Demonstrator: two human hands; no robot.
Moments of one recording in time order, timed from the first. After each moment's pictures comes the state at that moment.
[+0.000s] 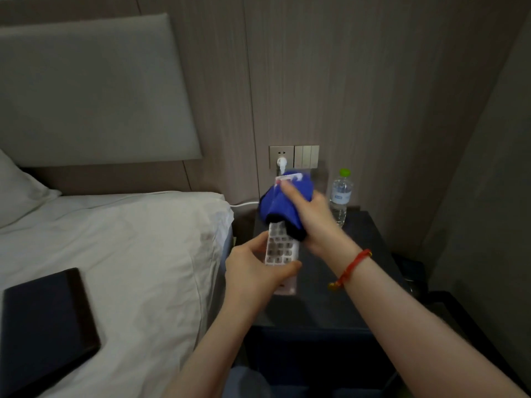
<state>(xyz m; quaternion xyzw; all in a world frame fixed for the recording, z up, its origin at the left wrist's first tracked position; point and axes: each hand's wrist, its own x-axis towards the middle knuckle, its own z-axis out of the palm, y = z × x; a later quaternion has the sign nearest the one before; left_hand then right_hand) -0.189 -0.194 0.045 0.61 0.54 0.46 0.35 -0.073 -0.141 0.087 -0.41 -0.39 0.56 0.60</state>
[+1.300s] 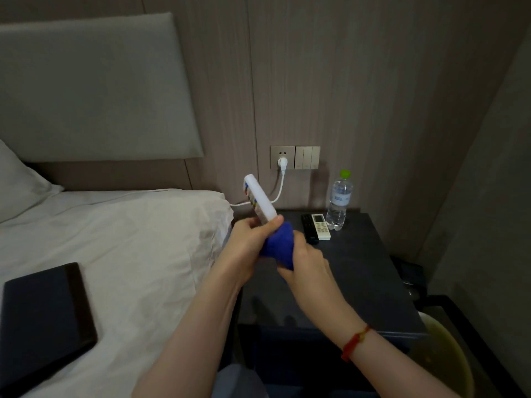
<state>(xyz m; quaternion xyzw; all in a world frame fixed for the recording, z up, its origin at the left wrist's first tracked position) -0.183 -0.144 0.063 0.43 0.51 0.47 0.58 -0.078 -0.197 0.036 -0.64 -0.69 0.13 0.32</state>
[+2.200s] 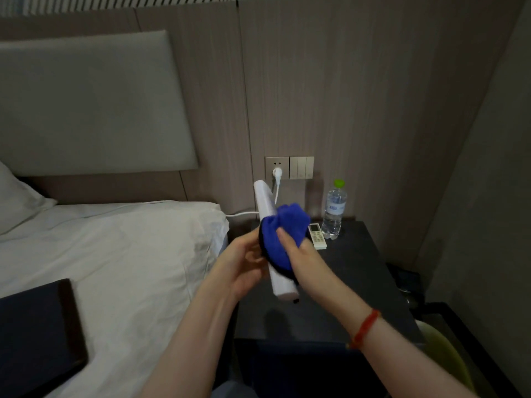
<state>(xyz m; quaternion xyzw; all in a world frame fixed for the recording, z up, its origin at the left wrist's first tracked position) -0.188 -0.141 0.052 0.33 0.35 0.47 0.74 -0.068 -0.182 0.064 -0.43 -0.60 0.48 0.47</state>
